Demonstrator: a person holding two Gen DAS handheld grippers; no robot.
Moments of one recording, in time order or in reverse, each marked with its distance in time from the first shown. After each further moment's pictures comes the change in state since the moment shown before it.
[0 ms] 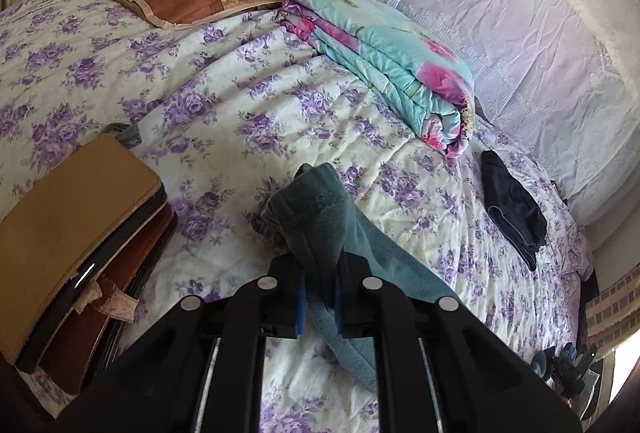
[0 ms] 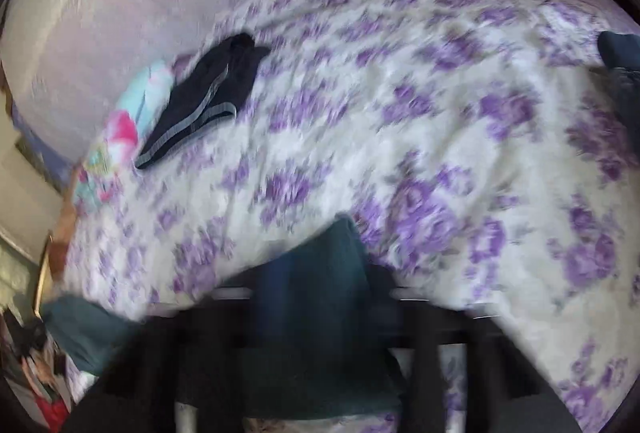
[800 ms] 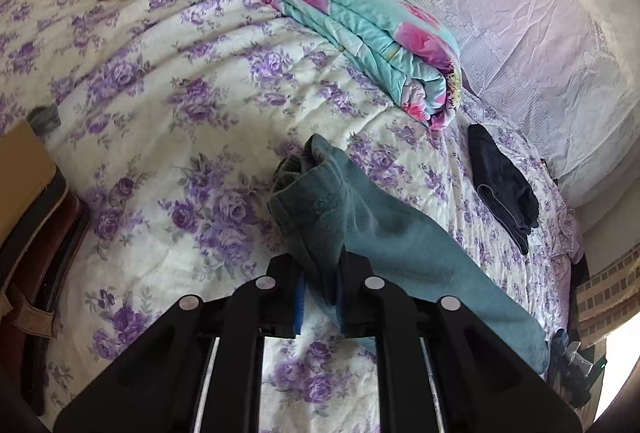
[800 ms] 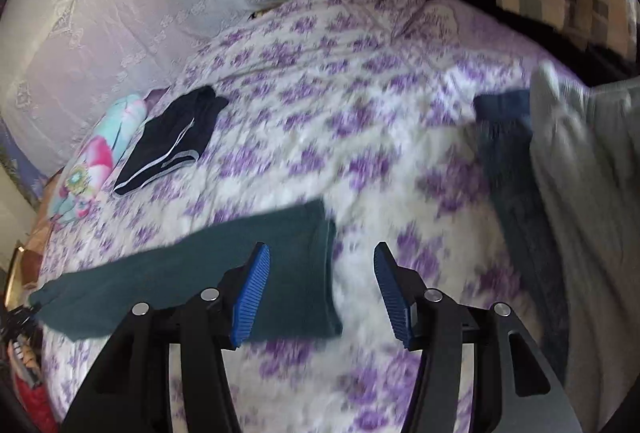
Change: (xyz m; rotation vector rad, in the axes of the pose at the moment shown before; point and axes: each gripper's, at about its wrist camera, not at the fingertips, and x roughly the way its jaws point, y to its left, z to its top) left arm 0.050 -0.021 -0.004 0.023 0.093 -0.072; right arm -0.095 -0.048 -0.019 0.031 -0.099 -0.105
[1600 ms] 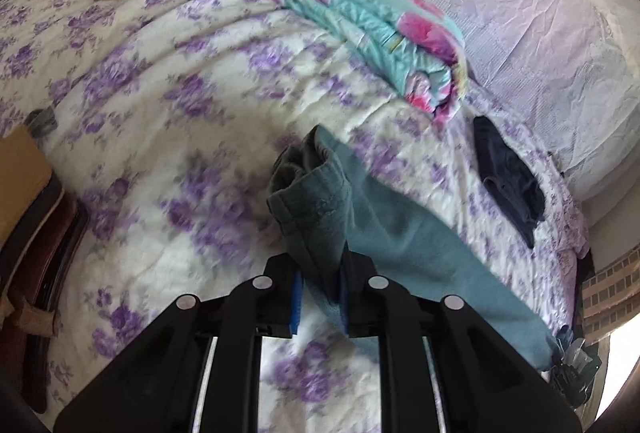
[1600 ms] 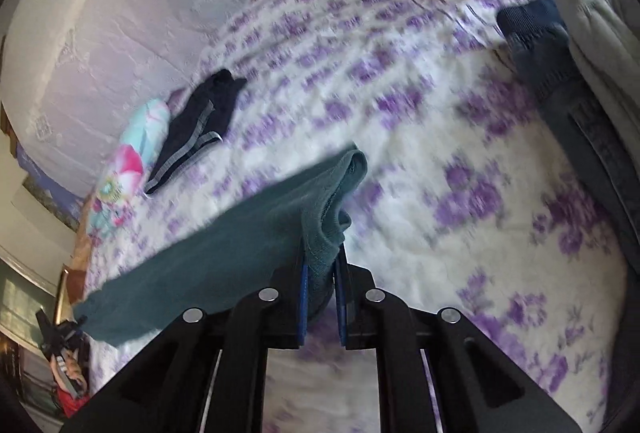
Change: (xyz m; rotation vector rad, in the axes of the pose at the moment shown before) left arm 0.004 -0.002 -0.003 0.019 0.045 0.041; right arm 0.030 -0.009 -0.010 0.101 0.057 0.102
